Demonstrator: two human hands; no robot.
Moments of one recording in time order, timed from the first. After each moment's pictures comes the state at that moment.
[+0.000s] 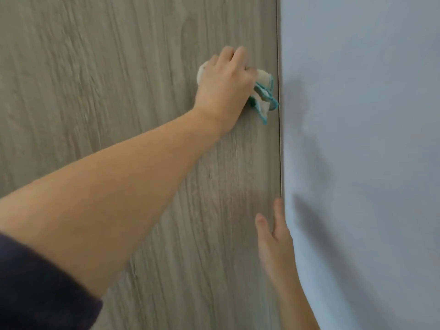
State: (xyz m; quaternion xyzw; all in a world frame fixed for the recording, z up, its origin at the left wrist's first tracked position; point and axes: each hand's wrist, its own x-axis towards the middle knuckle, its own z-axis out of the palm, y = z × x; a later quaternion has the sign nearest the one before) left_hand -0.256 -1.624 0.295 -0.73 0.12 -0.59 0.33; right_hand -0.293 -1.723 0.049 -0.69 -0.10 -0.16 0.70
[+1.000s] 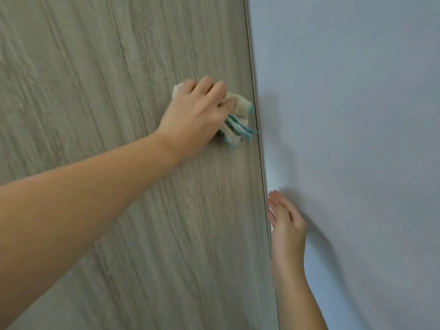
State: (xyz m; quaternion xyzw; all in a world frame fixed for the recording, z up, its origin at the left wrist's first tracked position) left_hand -0.250 -1.611 0.232 -0.68 0.27 -0.57 0.37; right_hand -0.266 -1.753 0.028 -0.48 0.03 -0.23 0.84
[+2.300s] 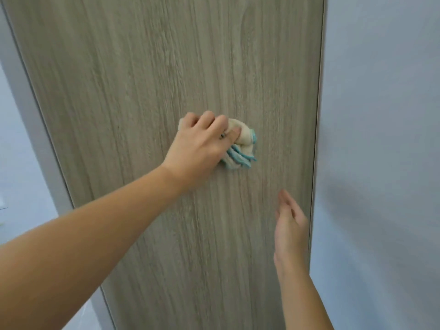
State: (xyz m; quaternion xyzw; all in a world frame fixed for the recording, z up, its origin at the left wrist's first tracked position) left_hand -0.364 -1.497 0.188 -0.73 0.23 -0.57 0.30; right_hand -0.336 -1.666 0.030 -0.54 -0.02 -0.19 0.82
